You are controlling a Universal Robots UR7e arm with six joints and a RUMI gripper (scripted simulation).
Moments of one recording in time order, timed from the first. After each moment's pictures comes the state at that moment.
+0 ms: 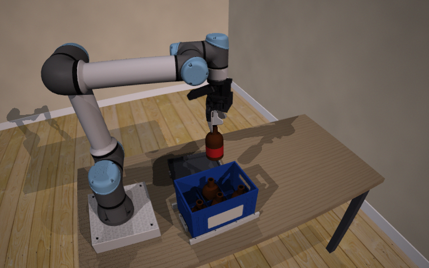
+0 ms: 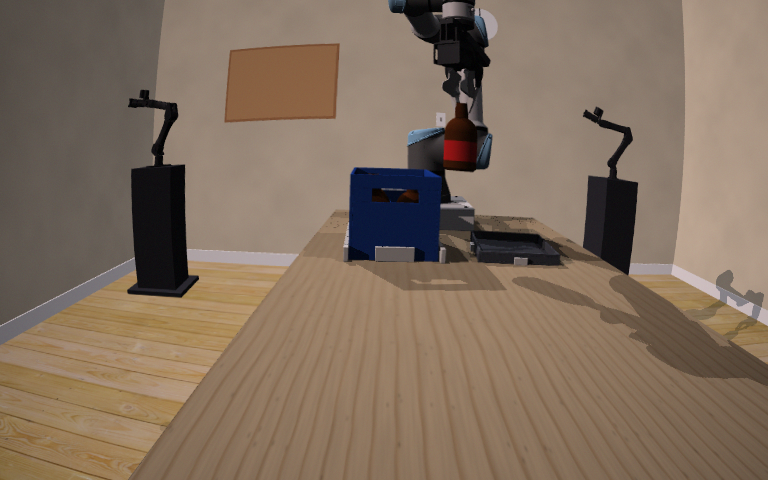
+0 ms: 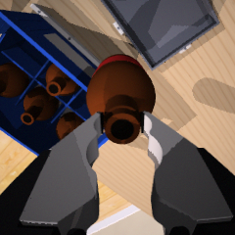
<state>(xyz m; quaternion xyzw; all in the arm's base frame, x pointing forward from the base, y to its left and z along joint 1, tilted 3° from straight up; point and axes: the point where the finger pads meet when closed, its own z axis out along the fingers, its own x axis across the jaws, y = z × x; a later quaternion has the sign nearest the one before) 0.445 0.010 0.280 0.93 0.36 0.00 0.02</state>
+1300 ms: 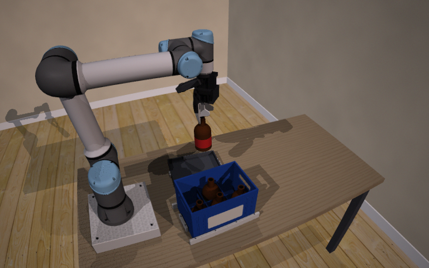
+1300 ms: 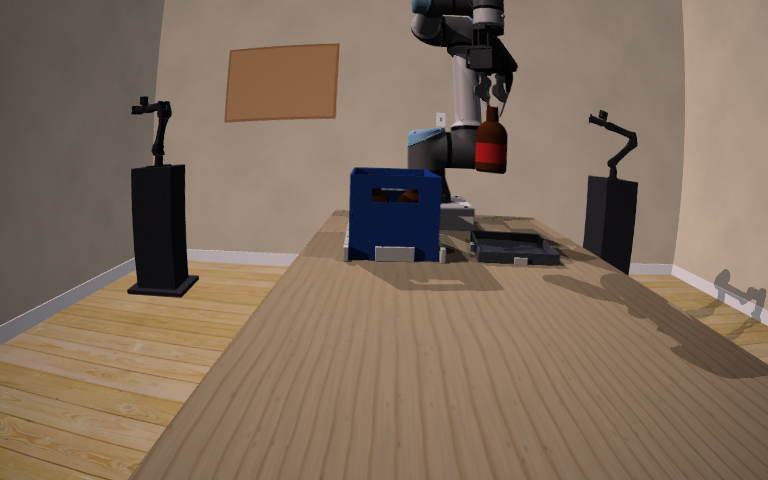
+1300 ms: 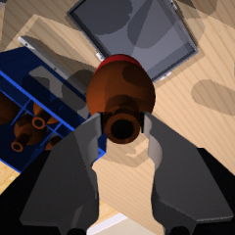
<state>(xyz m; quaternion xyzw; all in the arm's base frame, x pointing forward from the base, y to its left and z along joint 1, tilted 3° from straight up) 0.431 0.088 0.277 0.93 0.36 0.00 0.02</state>
